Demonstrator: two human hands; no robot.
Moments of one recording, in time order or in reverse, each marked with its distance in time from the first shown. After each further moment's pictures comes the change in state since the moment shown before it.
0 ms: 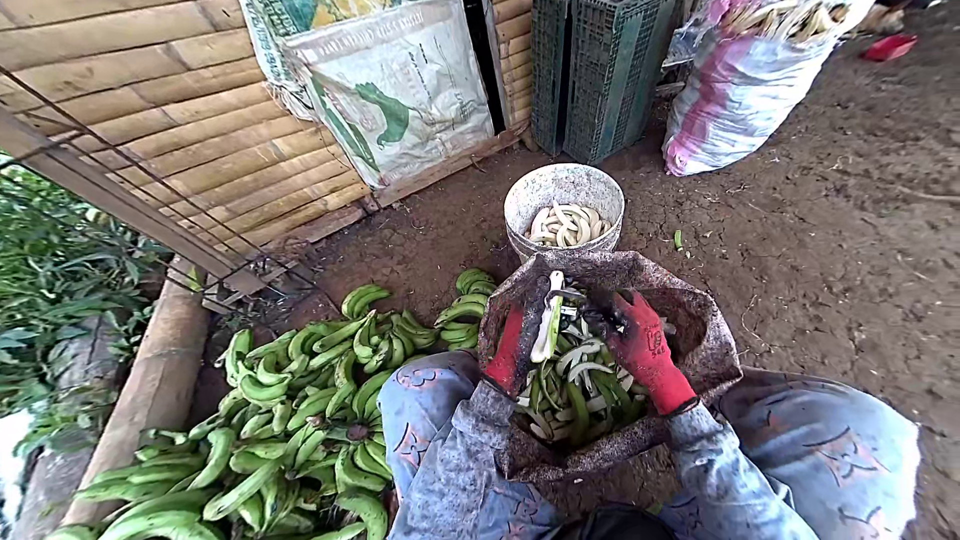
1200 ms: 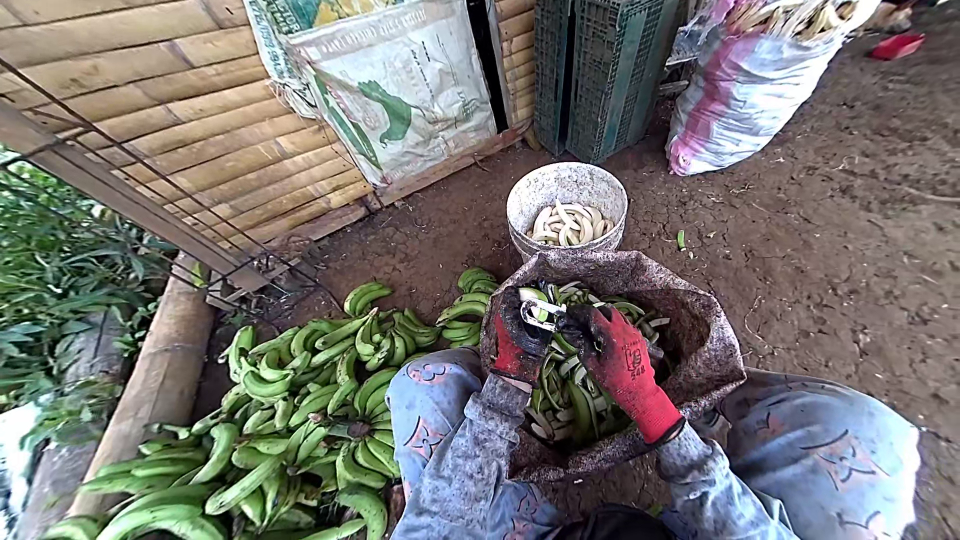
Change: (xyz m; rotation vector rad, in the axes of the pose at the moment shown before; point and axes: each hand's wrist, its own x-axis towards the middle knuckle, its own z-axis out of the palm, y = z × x) left_hand 0.014 -0.027 0.006 -0.560 0.239 0.026; right_hand -0.015 -0.043 0.014 -0.021 -0.024 -0.022
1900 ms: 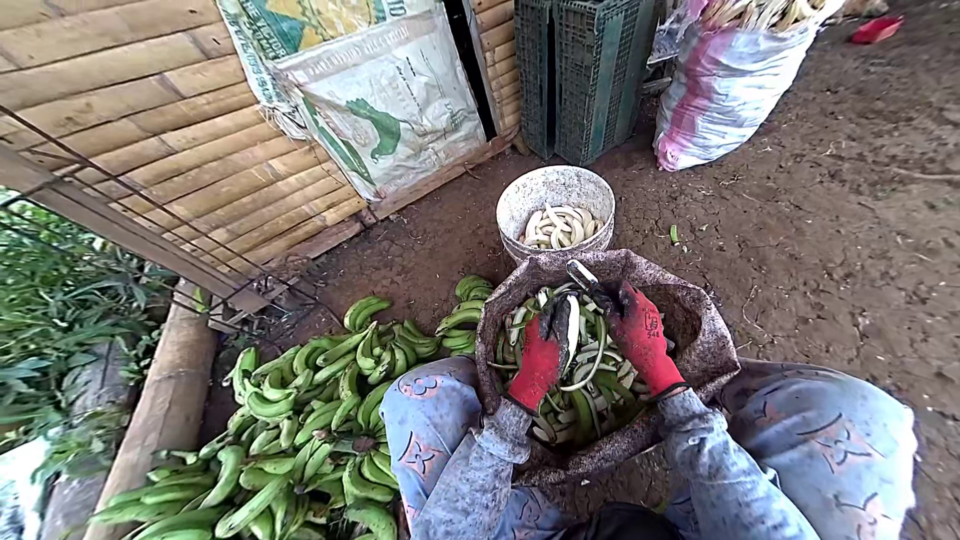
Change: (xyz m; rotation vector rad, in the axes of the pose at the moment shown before) left_hand -0.030 0.000 0.023 0.792 -0.196 0.147; right_hand 0.028 0.050 -0.011 0.048 -0.032 0.369
